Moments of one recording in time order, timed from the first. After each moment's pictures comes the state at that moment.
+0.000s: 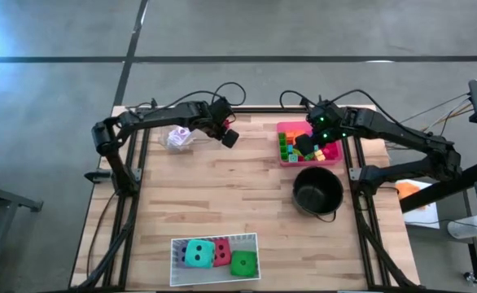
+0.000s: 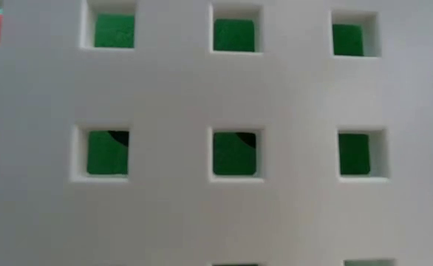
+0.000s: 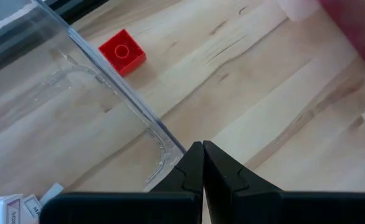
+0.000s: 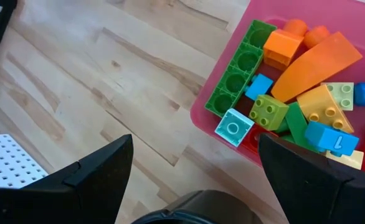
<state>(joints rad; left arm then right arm) 0.46 1.78 1.38 -0.75 -0.09 -0.47 -0.43 1.12 1.08 -0.94 -0.11 0.69</state>
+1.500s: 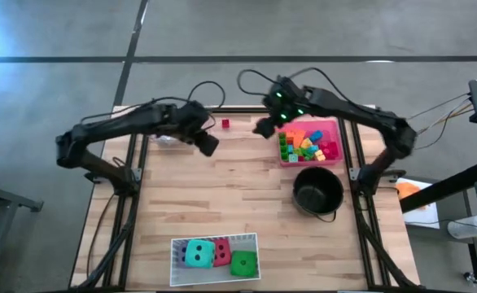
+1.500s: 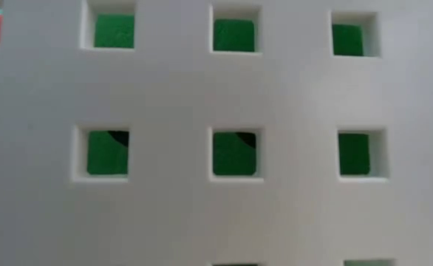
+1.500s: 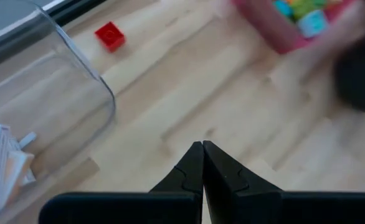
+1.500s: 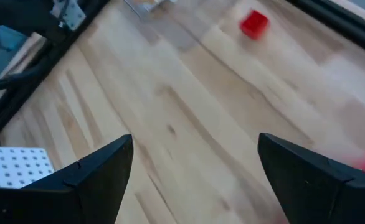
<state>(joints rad) 0.32 1.42 1.37 -0.99 -0.09 -0.57 -0.48 1.61 1.46 -0.72 -0.28 0.43</state>
